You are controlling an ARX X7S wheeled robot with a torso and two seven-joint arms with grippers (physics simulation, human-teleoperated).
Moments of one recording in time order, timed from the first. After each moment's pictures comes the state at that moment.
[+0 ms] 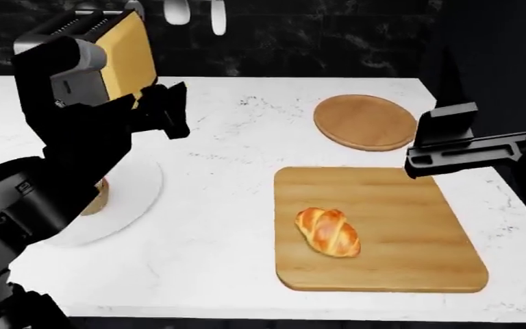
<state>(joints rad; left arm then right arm) -0.88 -0.23 -0.26 0.31 -0.95 -1.29 -0.25 1.09 0.80 -0.02 -0.92 1.75 1.22 1.26</state>
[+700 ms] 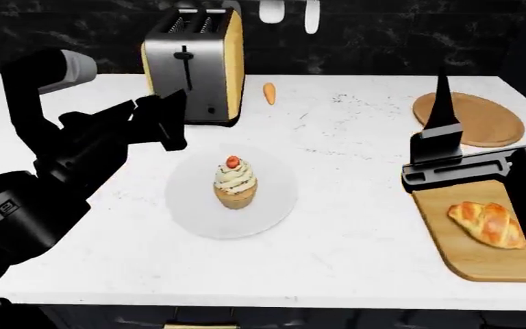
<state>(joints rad) -0.84 -0.25 -0.32 0.39 -1.07 -1.33 -0.29 1.06 0.84 -0.07 -0.96 1.67 1.24 1.22</state>
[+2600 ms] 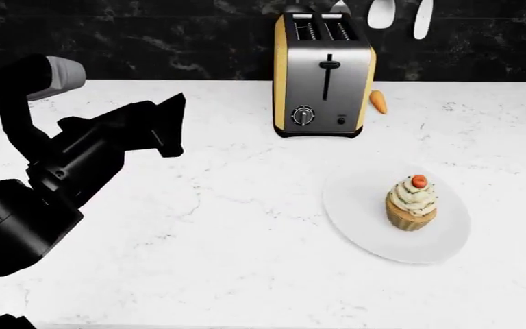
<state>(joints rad) -0.80 -0.30 -0.32 0.40 -1.21 -1.29 -0.33 1.85 0.42 -0.41 -0.01 1.08 1.01 0.79</state>
